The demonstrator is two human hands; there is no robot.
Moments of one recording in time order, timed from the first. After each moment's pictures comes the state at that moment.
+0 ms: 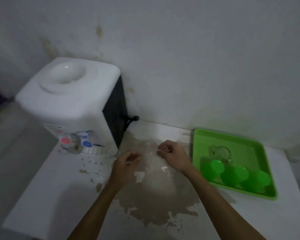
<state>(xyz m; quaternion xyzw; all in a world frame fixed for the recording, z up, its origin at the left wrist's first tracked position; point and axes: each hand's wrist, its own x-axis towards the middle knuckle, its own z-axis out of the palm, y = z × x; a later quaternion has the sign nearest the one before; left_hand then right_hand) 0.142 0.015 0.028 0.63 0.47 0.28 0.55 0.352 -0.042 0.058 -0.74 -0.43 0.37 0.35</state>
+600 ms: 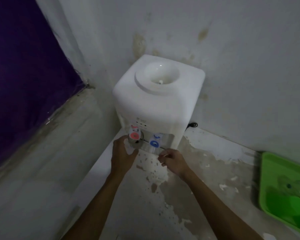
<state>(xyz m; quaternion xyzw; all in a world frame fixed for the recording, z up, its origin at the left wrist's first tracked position) -0.061 0.131 0.021 0.61 0.62 0.33 0.36 0.148 0.085 0.020 -0.70 -0.40 0.51 0.29</state>
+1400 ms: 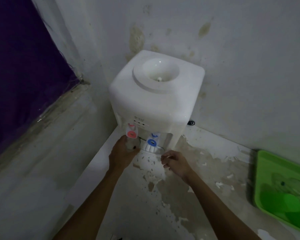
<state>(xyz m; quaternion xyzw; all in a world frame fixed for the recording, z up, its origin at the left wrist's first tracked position) -0.060 0.150 -0.010 0.61 0.65 0.24 0.39 0.162 0.076 0.012 -0.70 -0.36 0.53 0.30</state>
